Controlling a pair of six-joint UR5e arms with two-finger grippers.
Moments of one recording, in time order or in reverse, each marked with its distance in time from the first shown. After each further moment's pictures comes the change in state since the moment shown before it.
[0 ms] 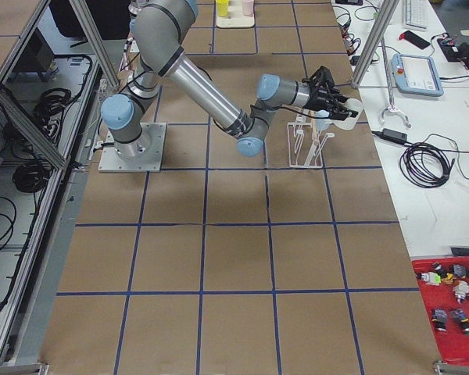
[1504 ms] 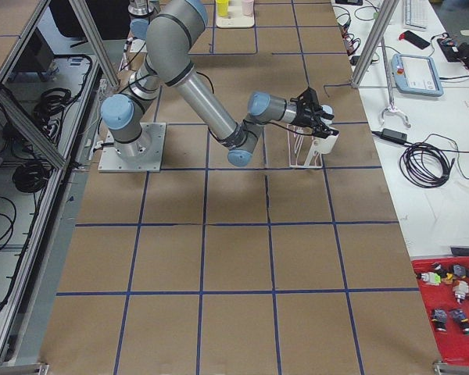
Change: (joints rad) left arm 0.020 0.049 -0.065 0.135 -0.004 0.026; right arm 0.004 0.060 0.115 -0.097 -0.008 0.020
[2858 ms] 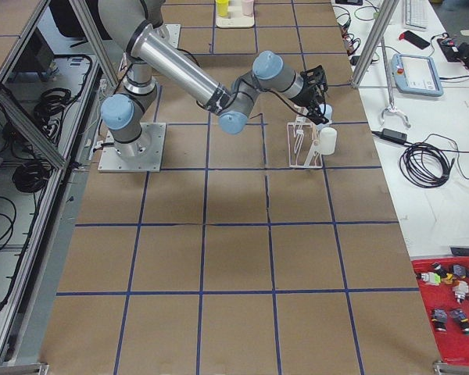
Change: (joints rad) left arm 0.005 0.000 0.000 0.000 0.000 0.027; right arm 0.024 -0.369 -0.050 0.958 -0.015 -0.016
